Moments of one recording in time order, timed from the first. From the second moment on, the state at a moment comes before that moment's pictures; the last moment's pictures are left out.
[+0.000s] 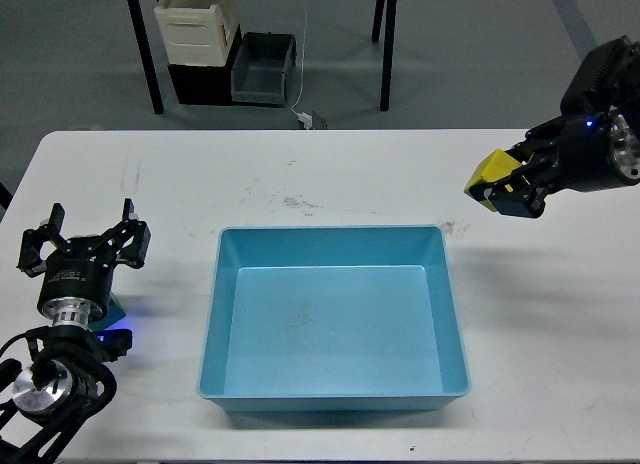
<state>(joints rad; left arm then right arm) -0.02 0.33 -1.06 -1.40 -0.58 -0.38 -0.49 1.41 -0.79 0.04 1.43 -1.93 0.46 0.49</state>
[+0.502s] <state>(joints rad) -0.05 0.40 -1.07 -1.40 -0.58 -0.37 -0.49 1.31 -0.45 -0.07 1.36 -1.89 0.48 0.49</state>
